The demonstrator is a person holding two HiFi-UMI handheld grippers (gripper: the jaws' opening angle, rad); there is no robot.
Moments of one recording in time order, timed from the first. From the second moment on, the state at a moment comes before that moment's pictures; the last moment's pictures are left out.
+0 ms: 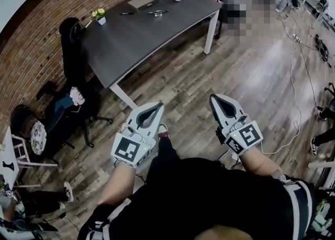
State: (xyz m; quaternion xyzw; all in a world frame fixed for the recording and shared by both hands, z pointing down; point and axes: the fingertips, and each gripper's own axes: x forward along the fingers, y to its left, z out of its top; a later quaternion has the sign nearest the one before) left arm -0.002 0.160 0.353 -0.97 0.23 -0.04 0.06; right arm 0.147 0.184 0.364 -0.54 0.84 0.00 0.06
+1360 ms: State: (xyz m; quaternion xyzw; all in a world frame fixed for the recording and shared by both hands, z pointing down) left arm -0.041 -0.327 0.344 -0.93 0.37 -0.04 0.02; right arm 0.149 -0.492 0.435 -0.42 0.88 0.07 -0.20
